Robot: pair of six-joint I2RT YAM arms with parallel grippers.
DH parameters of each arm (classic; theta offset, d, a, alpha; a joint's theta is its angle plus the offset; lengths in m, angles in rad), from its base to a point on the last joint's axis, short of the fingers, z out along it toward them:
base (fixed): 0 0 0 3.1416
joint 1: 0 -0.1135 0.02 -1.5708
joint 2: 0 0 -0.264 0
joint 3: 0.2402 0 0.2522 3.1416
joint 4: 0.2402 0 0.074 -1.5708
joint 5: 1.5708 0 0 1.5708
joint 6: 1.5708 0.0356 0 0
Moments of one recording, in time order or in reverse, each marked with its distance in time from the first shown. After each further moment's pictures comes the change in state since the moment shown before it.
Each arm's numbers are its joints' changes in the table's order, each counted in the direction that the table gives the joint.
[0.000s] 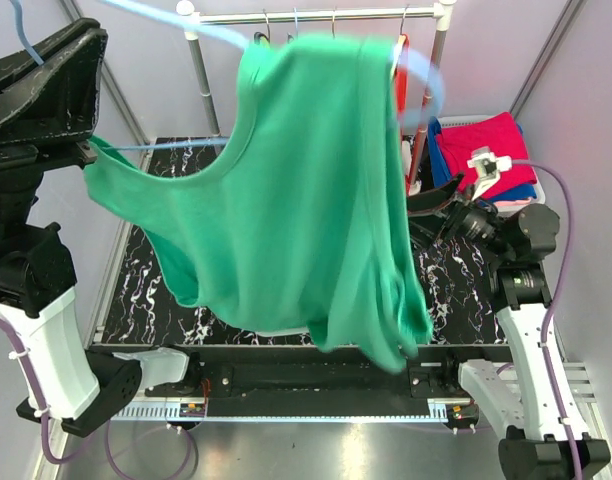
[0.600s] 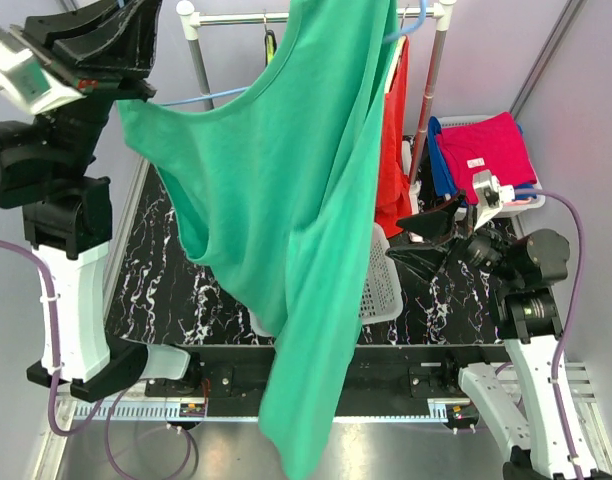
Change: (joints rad) left arm 0.023 -0.091 -0.074 0.019 -0.103 0.236; right arm -0.076 0.128 -0.001 0.143 -0.015 -0.124
